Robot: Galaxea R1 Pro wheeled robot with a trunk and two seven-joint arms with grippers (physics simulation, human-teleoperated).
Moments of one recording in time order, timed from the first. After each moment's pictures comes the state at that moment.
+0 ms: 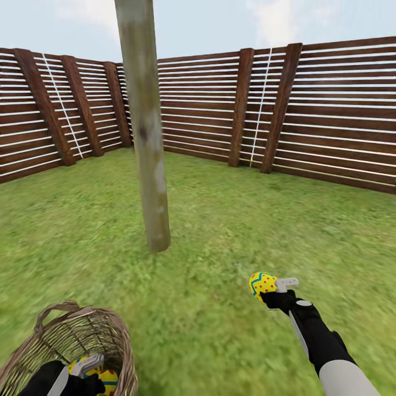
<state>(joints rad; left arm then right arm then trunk) -0.35 0.20 0.18 -0.63 0.23 0.82 -0.14 -0.55 -0.07 -0.15 -0.81 0.22 0.33 0.21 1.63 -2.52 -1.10</state>
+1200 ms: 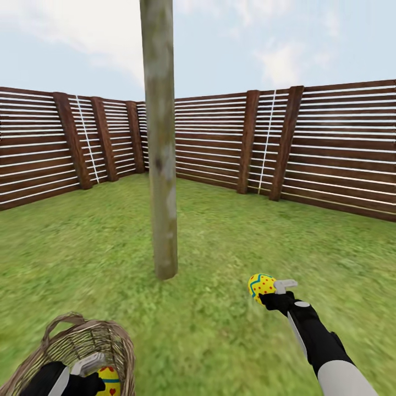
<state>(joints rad) -0.35 0.20 0.18 -0.62 0.22 0.78 -0.14 -0.55 -0.06 -0.15 -0.79 0.22 0.33 0.20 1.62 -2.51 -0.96</state>
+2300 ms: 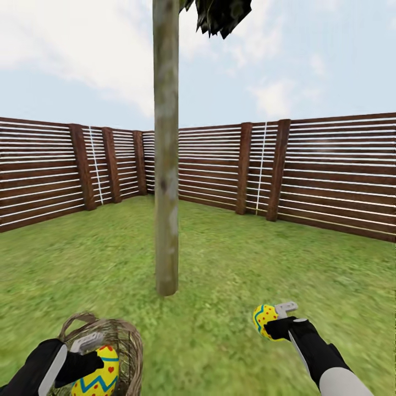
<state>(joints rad) -0.35 0.22 0.18 -0.84 0.22 0.94 -0.13 -0.55 -0.07 -0.15 -0.59 0.33 0.40 0.21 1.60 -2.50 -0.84</state>
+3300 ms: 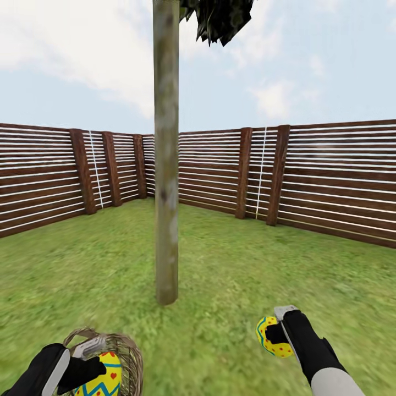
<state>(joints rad) -0.35 0.20 0.19 -0.79 0.22 0.93 -0.13 -0.52 -0.01 -0.16 -0.77 0.39 0.78 0.19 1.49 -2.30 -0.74</state>
